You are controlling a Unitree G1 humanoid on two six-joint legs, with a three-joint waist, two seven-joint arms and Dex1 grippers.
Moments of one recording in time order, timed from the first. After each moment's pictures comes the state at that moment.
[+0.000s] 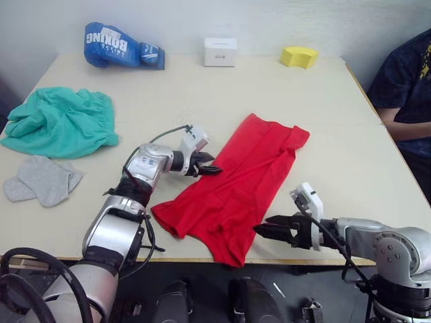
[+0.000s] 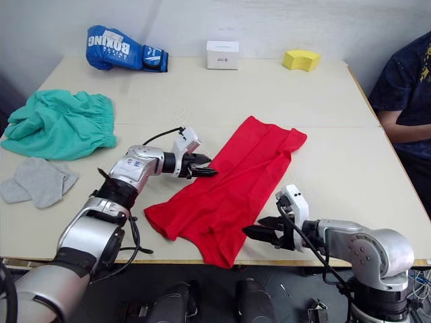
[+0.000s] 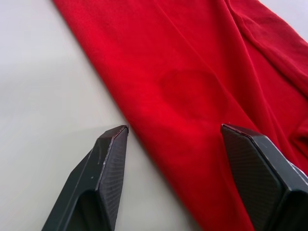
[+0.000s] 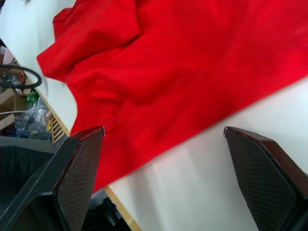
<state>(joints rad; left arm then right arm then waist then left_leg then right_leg) -1.04 0.30 -0.20 0.88 -0.09 0.35 -0.94 -0.20 -0.44 -0.26 -0.57 0.76 1.58 0.60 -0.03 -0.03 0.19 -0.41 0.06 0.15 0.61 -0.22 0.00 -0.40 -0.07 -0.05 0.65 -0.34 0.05</state>
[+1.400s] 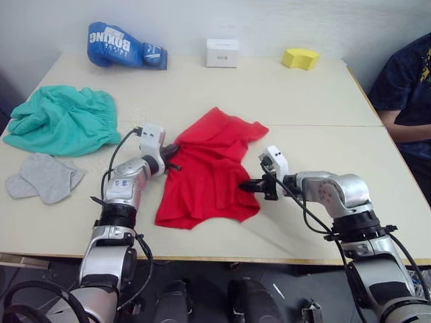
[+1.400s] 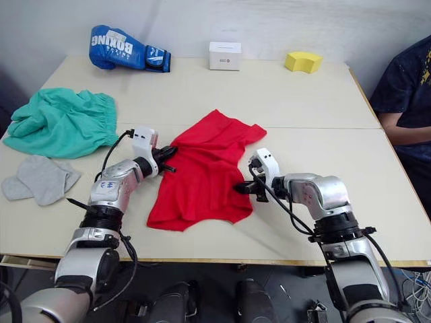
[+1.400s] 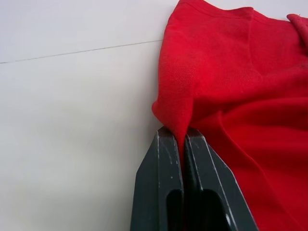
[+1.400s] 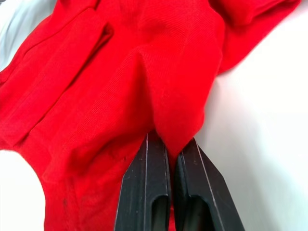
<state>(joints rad) -0.78 0.32 0.14 0.64 -0.15 0.32 -0.43 -0.69 -0.47 0.15 0.17 0.51 1.03 0.75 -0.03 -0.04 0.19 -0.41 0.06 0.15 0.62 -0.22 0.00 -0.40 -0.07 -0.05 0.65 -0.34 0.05</state>
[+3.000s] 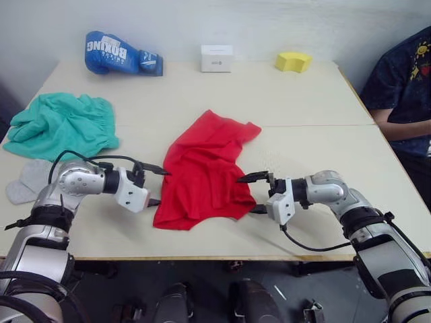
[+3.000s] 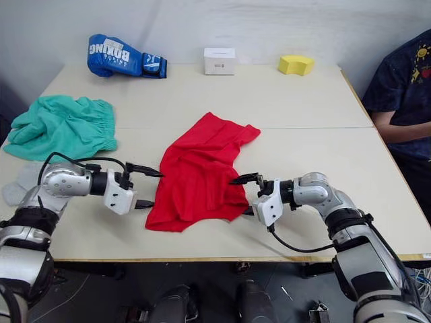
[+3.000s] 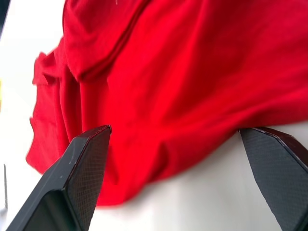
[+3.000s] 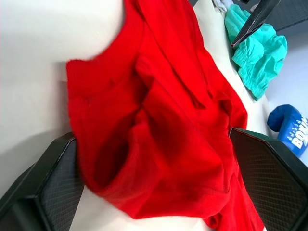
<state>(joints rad) -0.77 0.77 -0.26 0.88 0.22 -1.14 -1.00 -0.81 -0.57 0.37 0.90 -0.33 -1.25 0.82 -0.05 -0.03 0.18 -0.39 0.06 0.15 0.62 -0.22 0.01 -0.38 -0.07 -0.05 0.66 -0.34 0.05</state>
